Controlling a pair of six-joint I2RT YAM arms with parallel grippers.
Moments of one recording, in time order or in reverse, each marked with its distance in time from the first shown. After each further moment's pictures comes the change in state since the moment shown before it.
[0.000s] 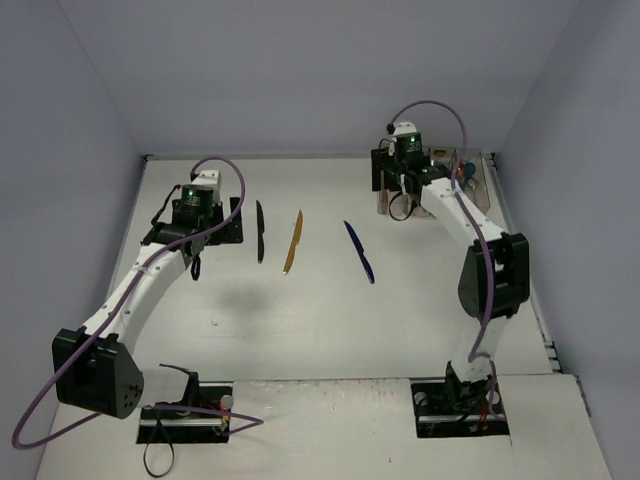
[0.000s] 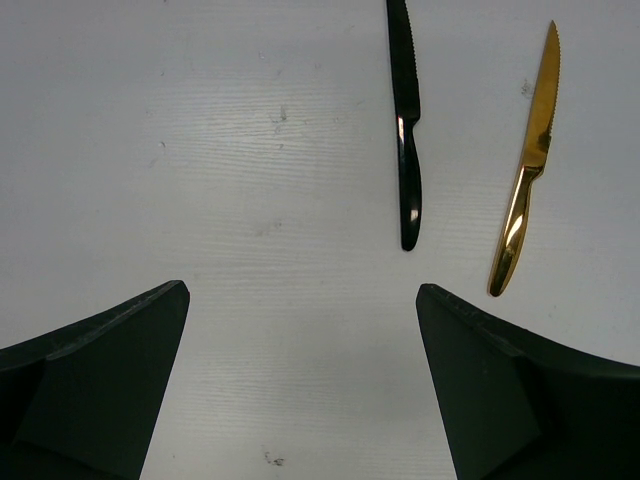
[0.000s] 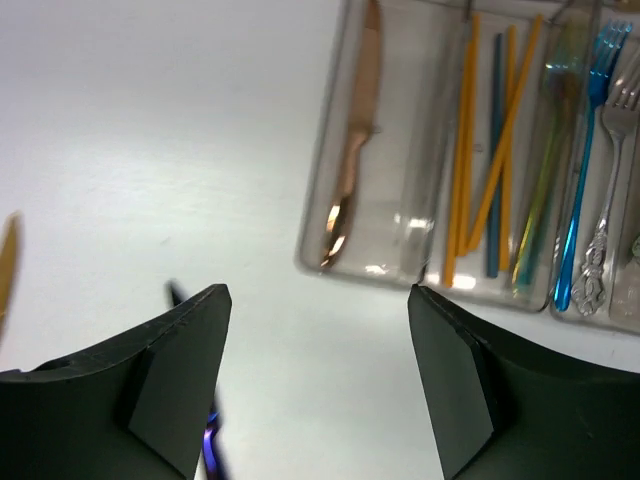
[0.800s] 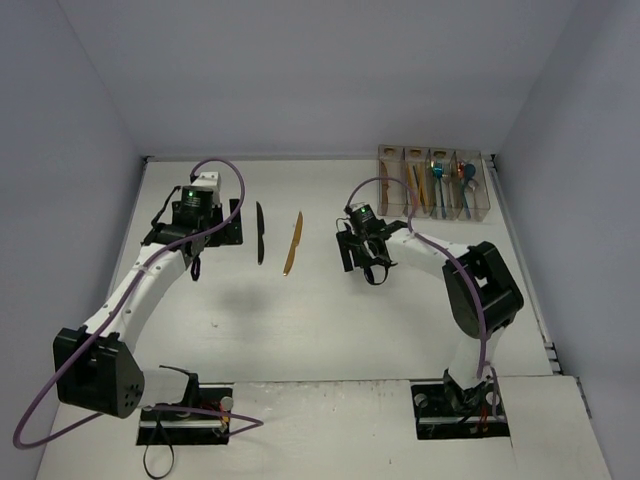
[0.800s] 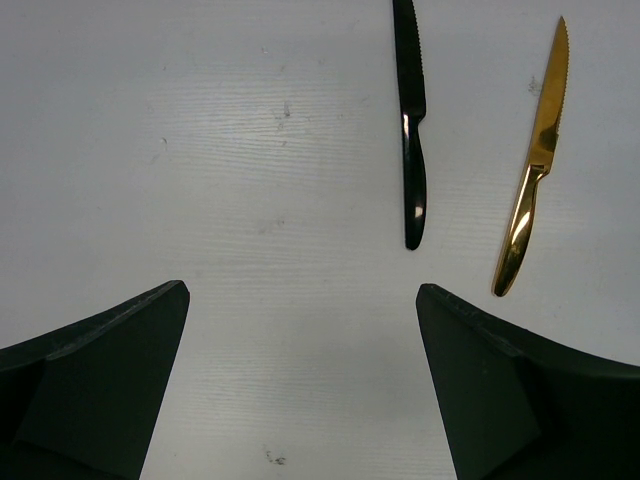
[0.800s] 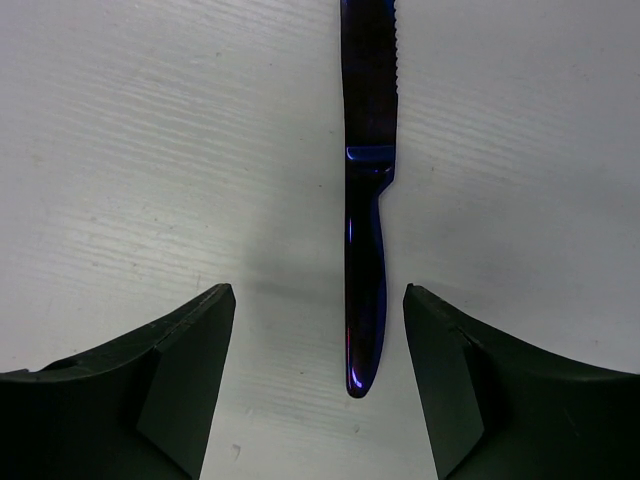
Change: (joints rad) left arm 0.007 0.010 0.003 -0.004 0.003 0.000; right arm 0.286 -0.115 -0.487 -0.002 -0.004 0.147
